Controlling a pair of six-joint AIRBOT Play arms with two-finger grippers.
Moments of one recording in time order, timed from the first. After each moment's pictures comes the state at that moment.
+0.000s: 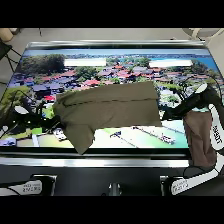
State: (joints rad) left arm 0.23 -1.45 0.83 0.98 -1.11 -1.37; right arm -0.29 -1.75 1.34 -1.12 1.48 0.91
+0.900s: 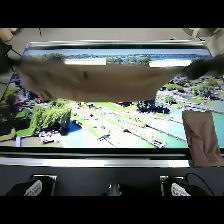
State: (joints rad) left arm 0.24 -0.95 1.52 0.98 -1.03 -1.36; right arm -0.18 -1.19 1.71 -1.20 1.23 0.89
